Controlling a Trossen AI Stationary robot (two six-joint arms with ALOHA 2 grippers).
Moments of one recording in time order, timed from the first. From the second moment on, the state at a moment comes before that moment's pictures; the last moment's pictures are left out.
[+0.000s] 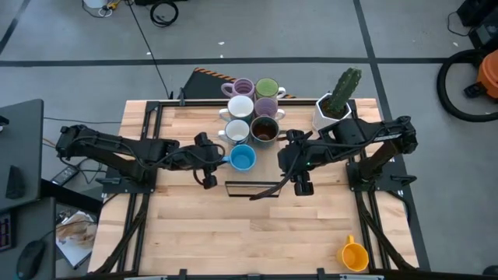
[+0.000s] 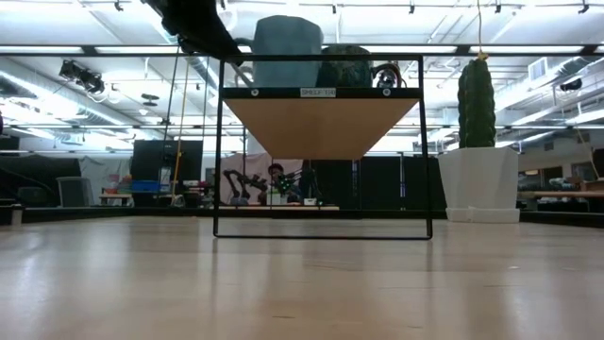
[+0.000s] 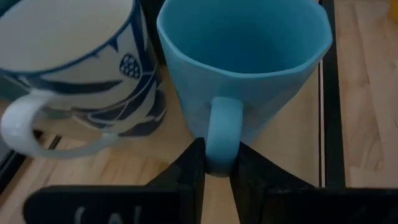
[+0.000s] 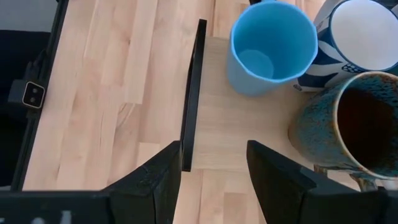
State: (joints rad) left arm -0.15 1.21 0.99 -0.46 -0.39 -0.17; right arm 0.29 1.63 1.98 -1.36 0.19 0.13
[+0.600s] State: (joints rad) left arm -0.15 1.19 0.99 -0.52 -0.43 -0.19; right arm 0.29 1.63 1.98 -1.37 0.19 0.16
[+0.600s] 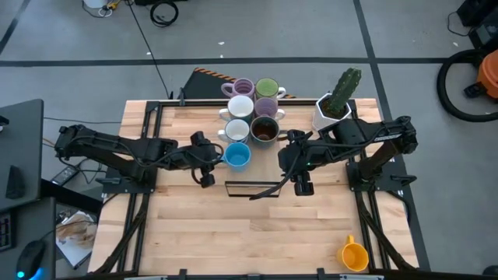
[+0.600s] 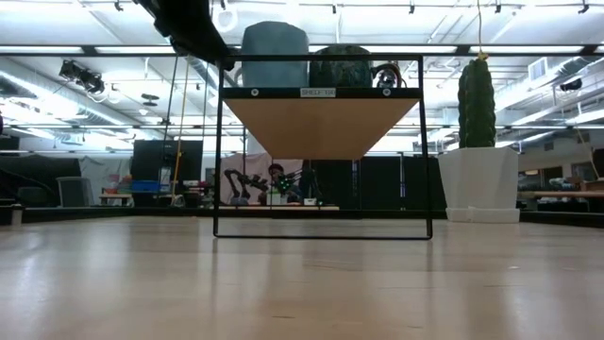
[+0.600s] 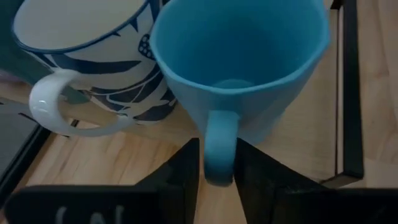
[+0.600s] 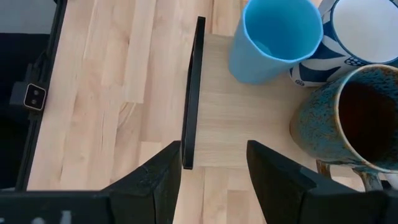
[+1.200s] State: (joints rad) left arm -0.16 1.13 0.99 -0.52 -0.41 -0.14; right arm 0.31 1.63 1.98 -1.37 0.19 0.17
